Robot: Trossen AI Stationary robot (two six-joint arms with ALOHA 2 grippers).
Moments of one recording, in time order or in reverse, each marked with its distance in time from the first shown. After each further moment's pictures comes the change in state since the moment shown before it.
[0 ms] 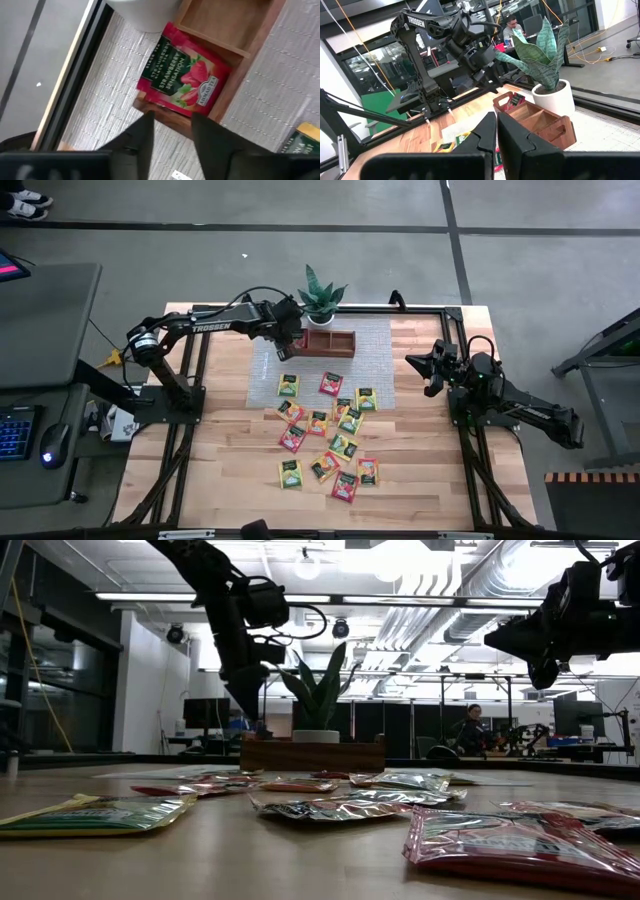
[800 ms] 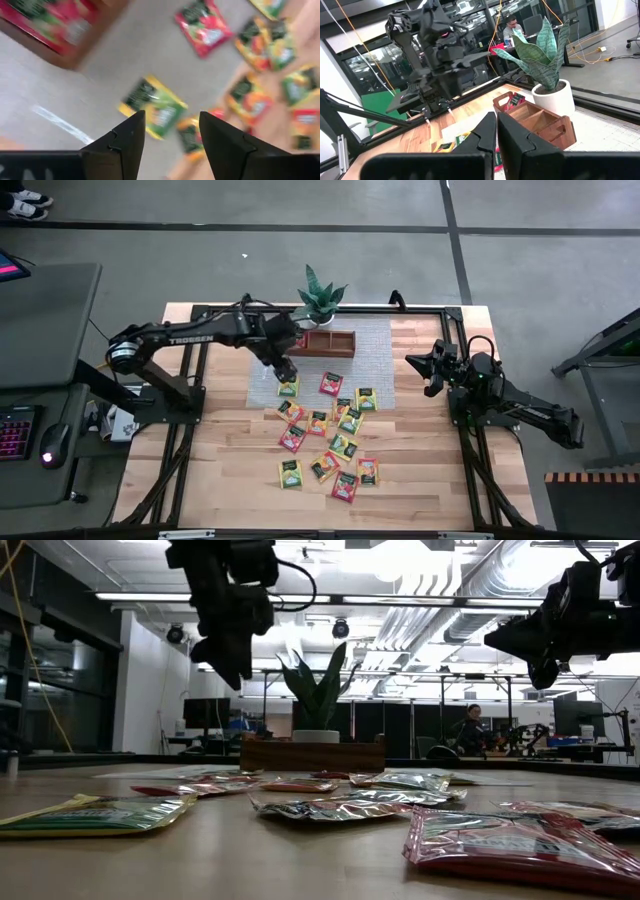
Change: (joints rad) left arm -0.178 -0.163 0.000 -0.213 0.368 -0.524; right arm 0.000 0.000 0.000 0.000 0.000 0.000
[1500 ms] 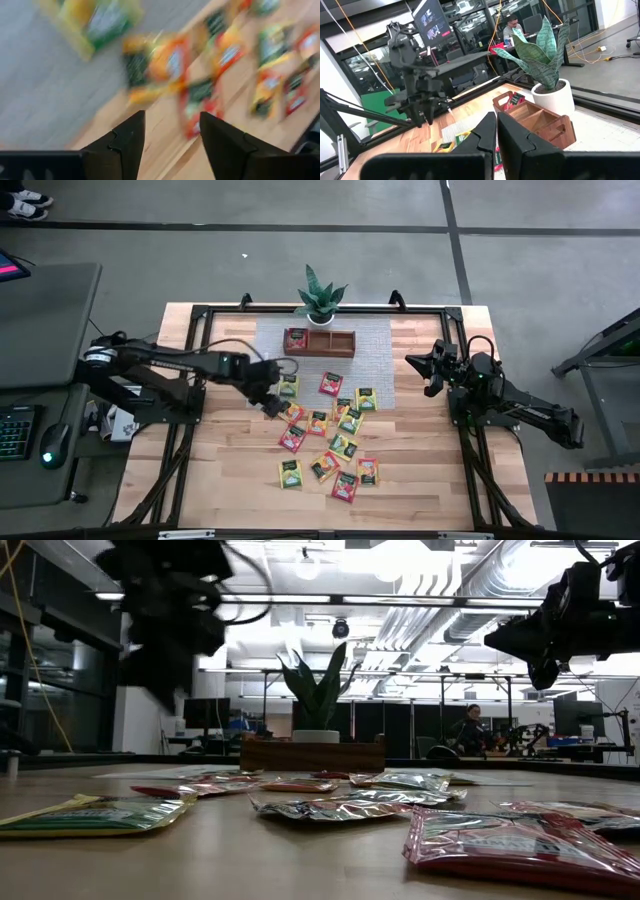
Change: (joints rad) left arm -0.293 -0.193 -0.394 0.265 0.048 -0.501; right arm 0.000 0.000 0.000 -0.003 0.000 0.000
